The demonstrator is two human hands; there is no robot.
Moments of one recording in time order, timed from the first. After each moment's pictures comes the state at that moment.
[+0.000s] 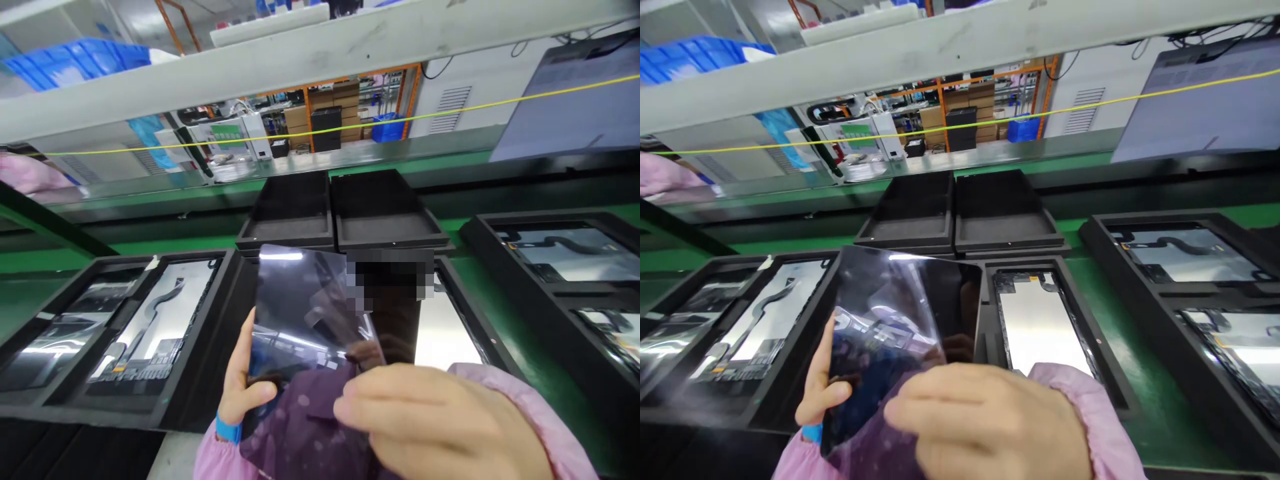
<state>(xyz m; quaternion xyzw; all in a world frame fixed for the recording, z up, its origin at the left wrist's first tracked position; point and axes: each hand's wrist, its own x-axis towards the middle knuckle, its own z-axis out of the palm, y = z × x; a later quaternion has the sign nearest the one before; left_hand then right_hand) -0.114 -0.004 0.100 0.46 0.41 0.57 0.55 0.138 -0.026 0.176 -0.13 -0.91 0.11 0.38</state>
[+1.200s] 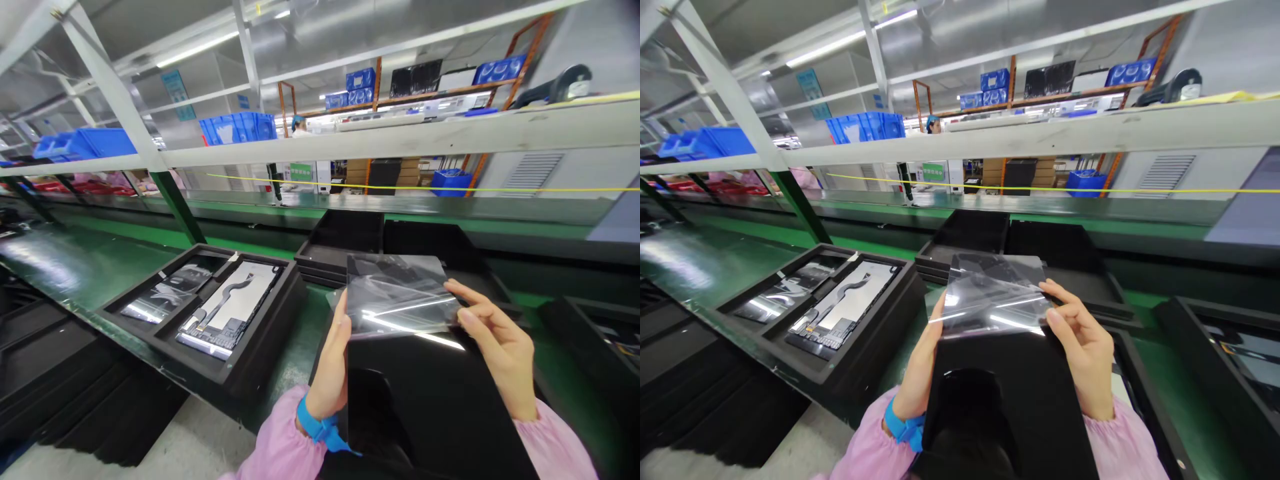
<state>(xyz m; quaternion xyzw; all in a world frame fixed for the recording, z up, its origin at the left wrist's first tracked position) -0.045 0.014 0.139 0.36 0.30 0.63 0.62 0.154 0.050 0.143 -0.43 -0.57 0.21 0.67</state>
